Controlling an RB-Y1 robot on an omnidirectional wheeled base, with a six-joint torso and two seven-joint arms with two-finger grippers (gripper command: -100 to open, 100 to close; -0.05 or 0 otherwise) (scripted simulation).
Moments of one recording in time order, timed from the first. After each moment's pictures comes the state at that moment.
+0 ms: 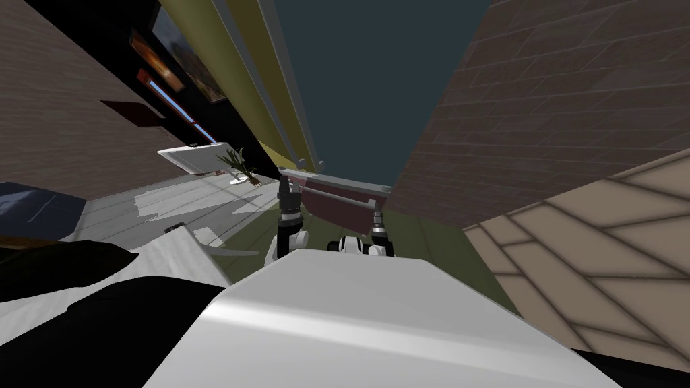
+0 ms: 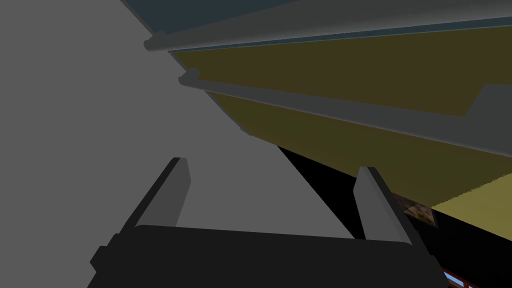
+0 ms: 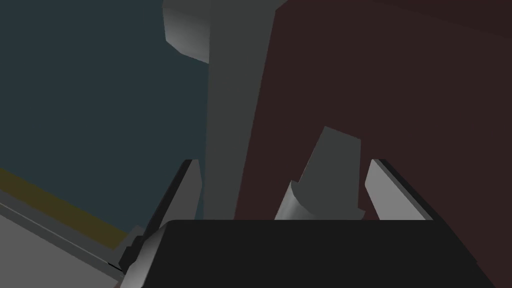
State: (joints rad) left arm 0.46 0.04 0.04 -2.22 -0.08 -0.62 -0.09; right arm 0.25 -0.16 0.49 -1.50 -0.63 -0.83 -2.31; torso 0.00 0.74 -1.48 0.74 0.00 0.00
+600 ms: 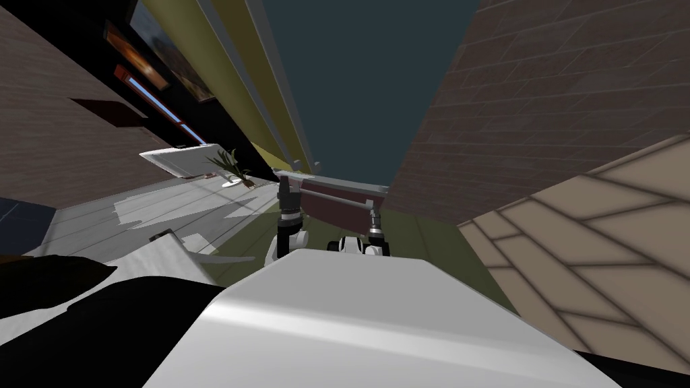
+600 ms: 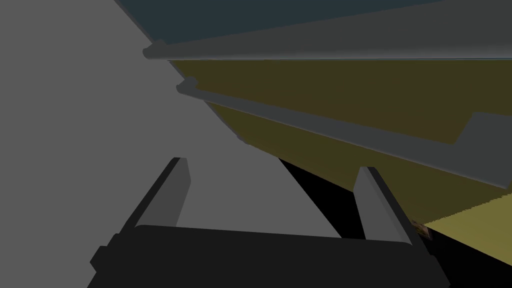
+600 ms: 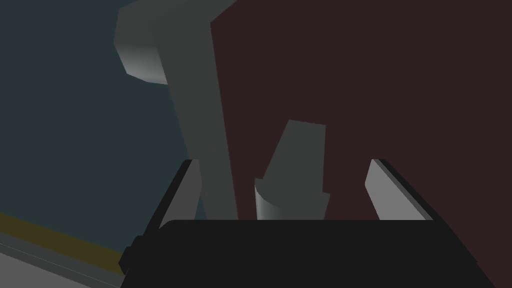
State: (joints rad) left arm 0.46 0.04 0.04 -2.22 -0.08 -0.62 -0.09; right arm 0.23 -0.14 0.53 -1.42 -0.68 -0.85 -2.48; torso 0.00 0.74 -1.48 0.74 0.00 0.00
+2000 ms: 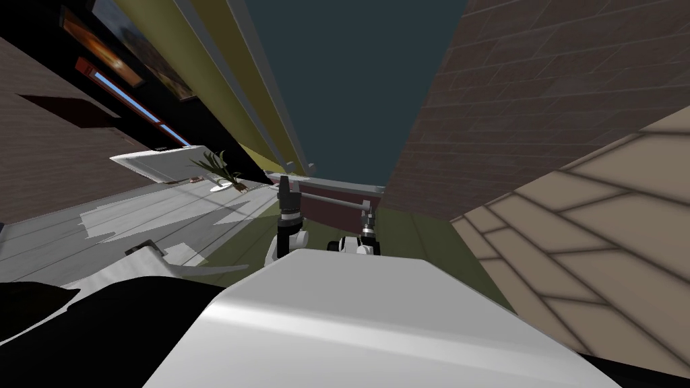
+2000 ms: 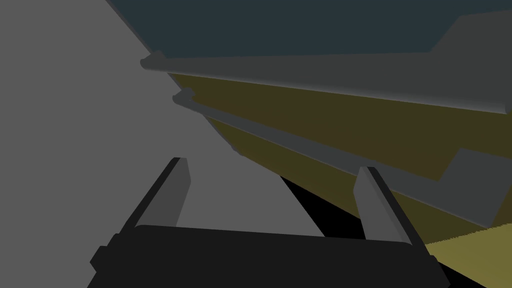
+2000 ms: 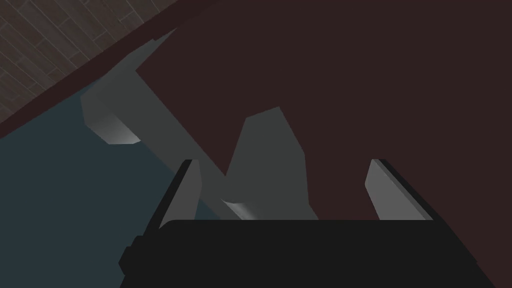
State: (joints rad) left arm 0.46 0.04 0.04 -2.22 -0.08 -0.62 -0.09; right arm 0.19 -0.03 0.58 -1.32 -0.75 -0.89 -2.85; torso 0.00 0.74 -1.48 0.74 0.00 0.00
